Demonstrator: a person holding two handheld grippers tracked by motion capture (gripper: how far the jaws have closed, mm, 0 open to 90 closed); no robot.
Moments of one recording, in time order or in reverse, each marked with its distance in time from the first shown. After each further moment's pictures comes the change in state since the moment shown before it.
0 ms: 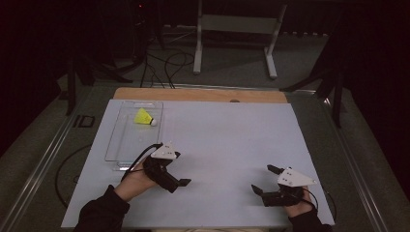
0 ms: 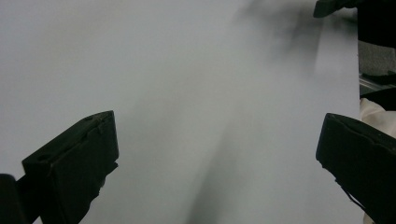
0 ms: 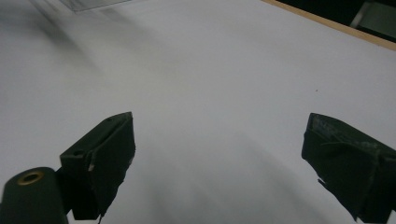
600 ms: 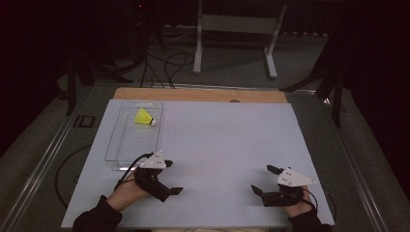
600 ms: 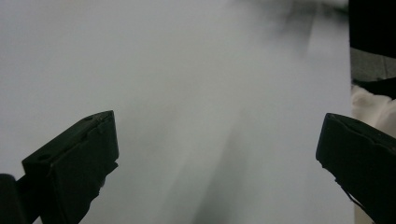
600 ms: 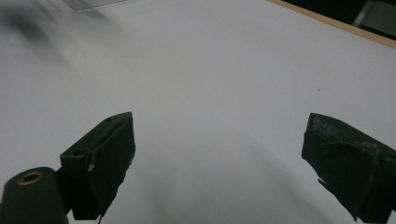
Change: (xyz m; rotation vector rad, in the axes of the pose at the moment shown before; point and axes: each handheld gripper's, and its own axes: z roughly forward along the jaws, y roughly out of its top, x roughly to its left) left arm -0.003 -0.037 -0.007 -0.032 -0.017 -0.039; right arm 0.000 0.000 0.001 0.005 0.006 0.003
